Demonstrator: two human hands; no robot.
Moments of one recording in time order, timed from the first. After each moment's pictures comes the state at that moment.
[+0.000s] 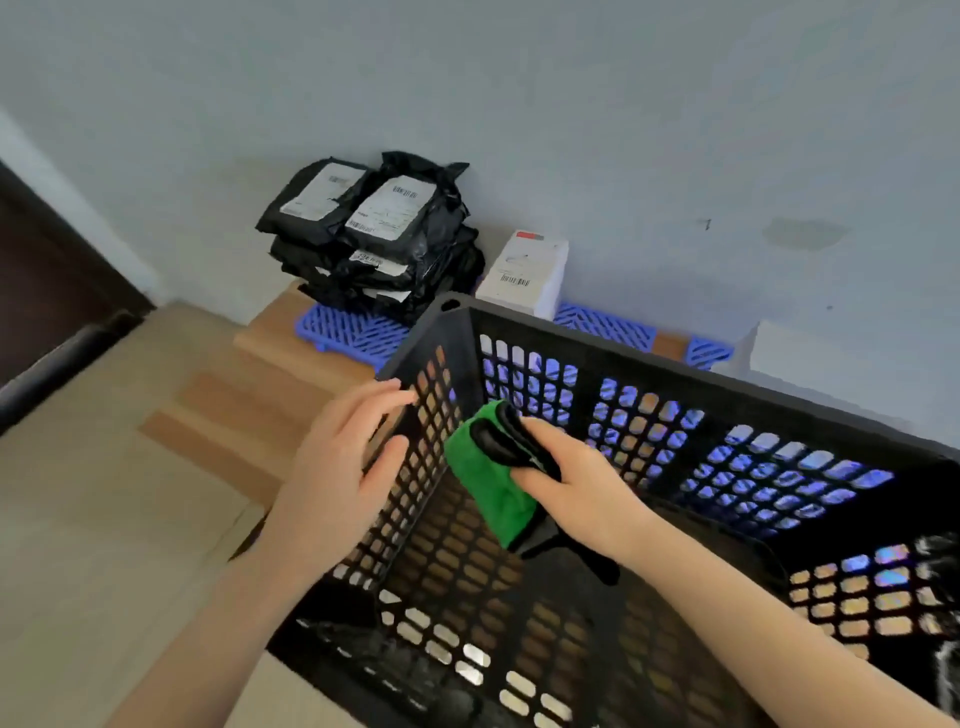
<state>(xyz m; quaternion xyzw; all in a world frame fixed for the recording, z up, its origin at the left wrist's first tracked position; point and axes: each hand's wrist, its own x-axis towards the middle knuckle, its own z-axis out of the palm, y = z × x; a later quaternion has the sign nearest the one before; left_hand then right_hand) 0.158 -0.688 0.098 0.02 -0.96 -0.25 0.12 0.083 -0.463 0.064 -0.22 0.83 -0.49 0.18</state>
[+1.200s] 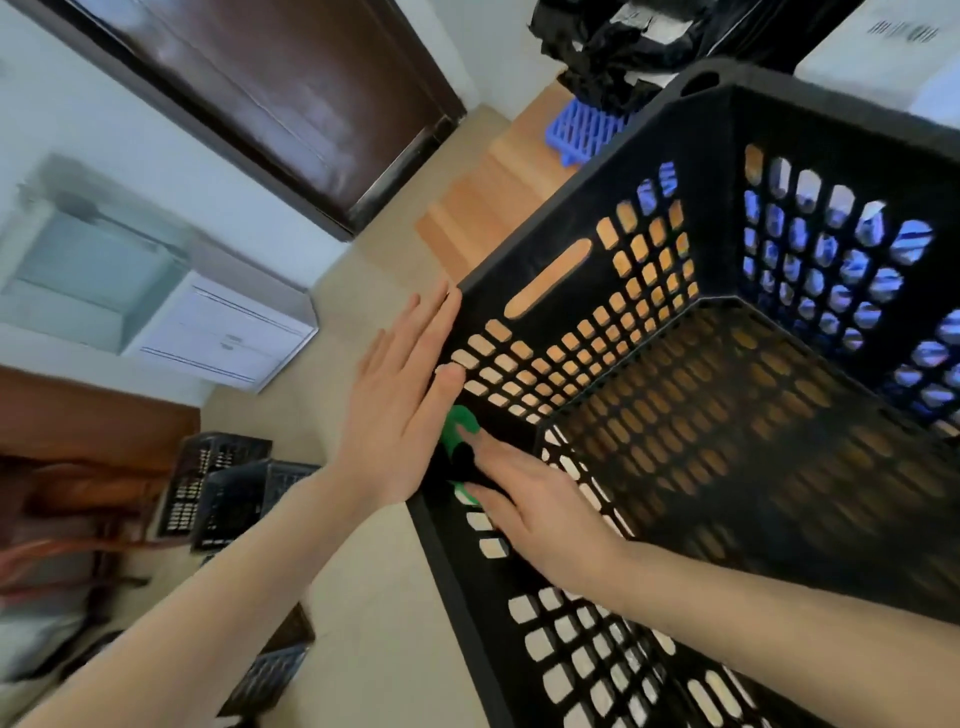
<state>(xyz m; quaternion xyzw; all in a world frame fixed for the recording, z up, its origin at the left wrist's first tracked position) 0.240 -0.658 0.089 0.29 -0.95 -0.10 0.01 0.176 -0.537 -0.035 -0.54 0.55 -0.55 0.33</state>
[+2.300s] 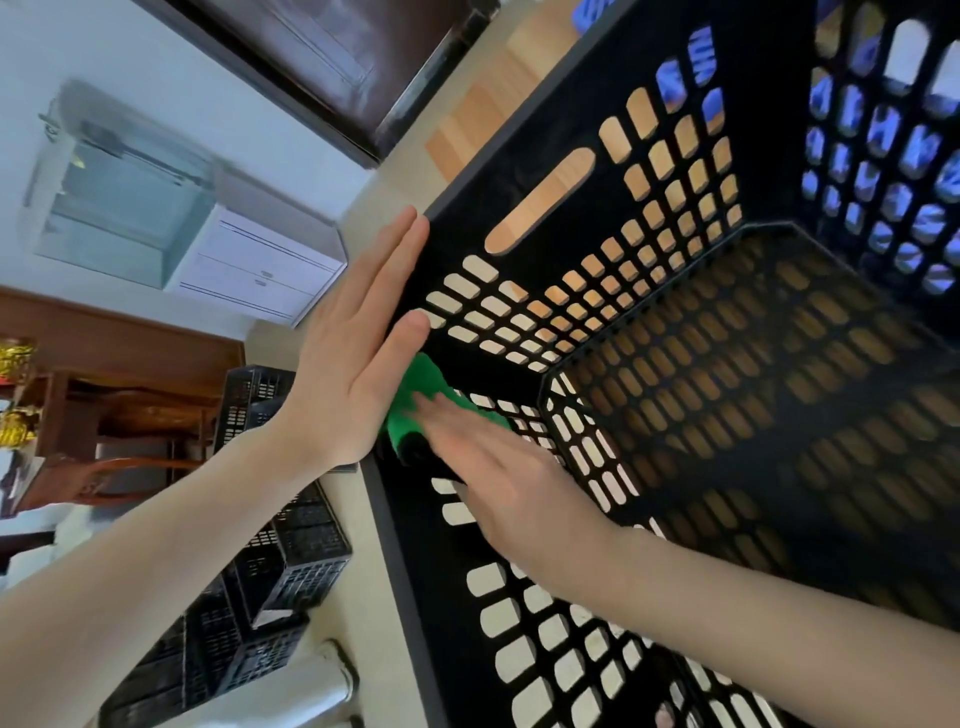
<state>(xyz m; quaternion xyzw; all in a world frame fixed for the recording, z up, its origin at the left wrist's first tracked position) 0.236 -0.660 0.090 0.28 -0.95 -0.09 0.01 0.182 -0.526 -0.034 -0.57 0.48 -0.62 0.23</state>
